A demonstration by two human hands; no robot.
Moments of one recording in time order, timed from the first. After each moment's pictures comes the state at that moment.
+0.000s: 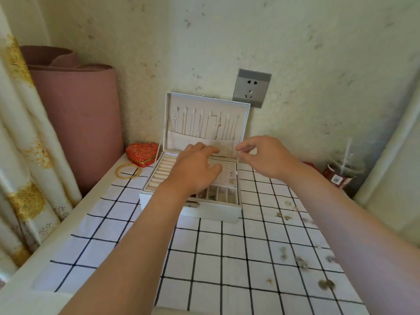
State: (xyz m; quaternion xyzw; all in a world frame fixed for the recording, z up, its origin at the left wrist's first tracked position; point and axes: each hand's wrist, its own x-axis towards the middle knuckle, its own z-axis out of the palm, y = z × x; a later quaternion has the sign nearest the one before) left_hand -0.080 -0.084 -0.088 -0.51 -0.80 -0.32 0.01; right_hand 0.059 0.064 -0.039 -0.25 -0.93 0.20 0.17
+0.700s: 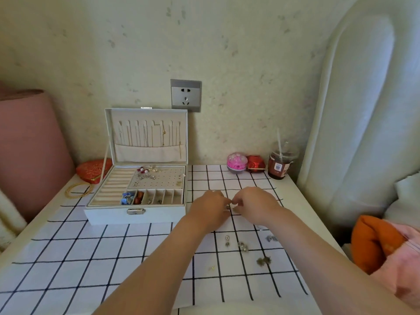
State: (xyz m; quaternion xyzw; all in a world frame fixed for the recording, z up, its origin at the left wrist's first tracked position) left_hand 0.067 -0.010 -0.136 -0.63 -0.76 -0.12 -0.08; right_hand 0.194 0.083 -0.112 -0.38 -0.92 0.11 -0.01
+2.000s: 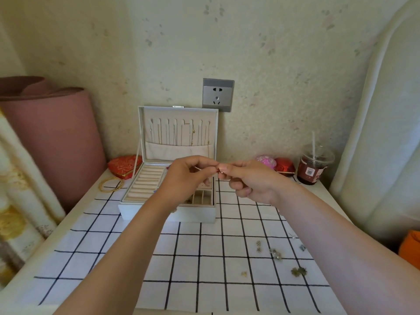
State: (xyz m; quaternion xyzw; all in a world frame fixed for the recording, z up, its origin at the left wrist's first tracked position) left_hand -0.018 -0.086 -0.066 -0.45 -0.64 -0.59 -0.20; right_hand 0.117 0.044 -0.048 -0.27 -0.63 0.73 0.10
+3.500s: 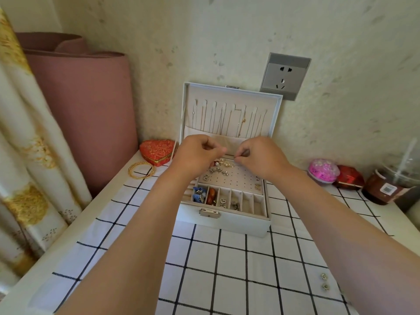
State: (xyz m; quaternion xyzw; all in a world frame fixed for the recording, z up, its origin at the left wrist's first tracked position) left_hand -0.129 -0.079 -0.089 -0.35 -0.75 -0.54 -0.14; right_hand -0.025 0.081 -0.093 -0.20 -0.94 0.17 0.20
